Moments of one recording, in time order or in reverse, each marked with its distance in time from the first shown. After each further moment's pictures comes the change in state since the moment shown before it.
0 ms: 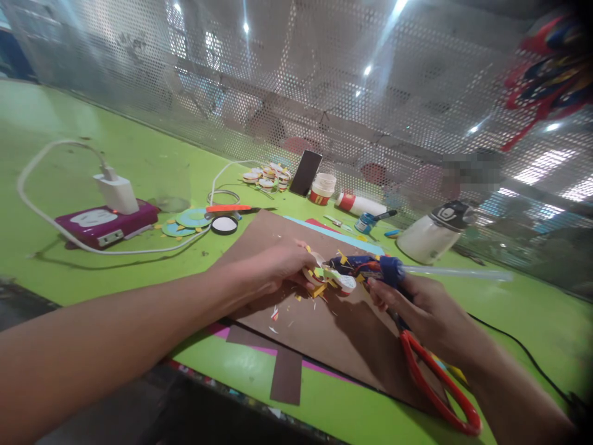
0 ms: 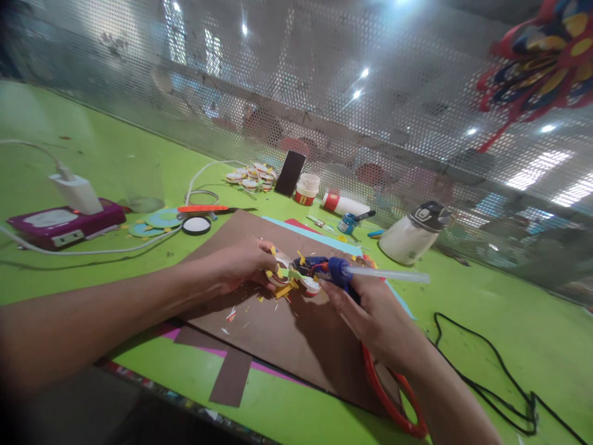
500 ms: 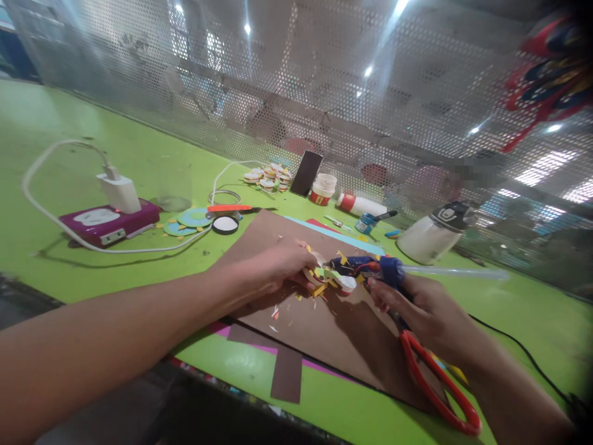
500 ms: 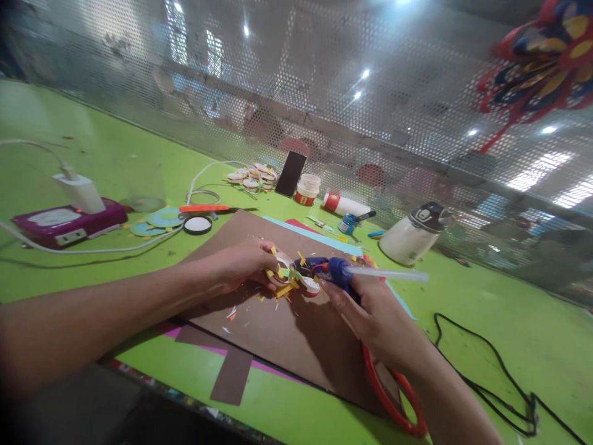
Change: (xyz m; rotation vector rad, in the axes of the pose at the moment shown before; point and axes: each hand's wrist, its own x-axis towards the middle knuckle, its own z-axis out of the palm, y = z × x) left_hand 0.001 0.000 0.000 0.012 0.007 0.001; right_hand -0.001 0.000 0.000 0.001 -0.003 0.006
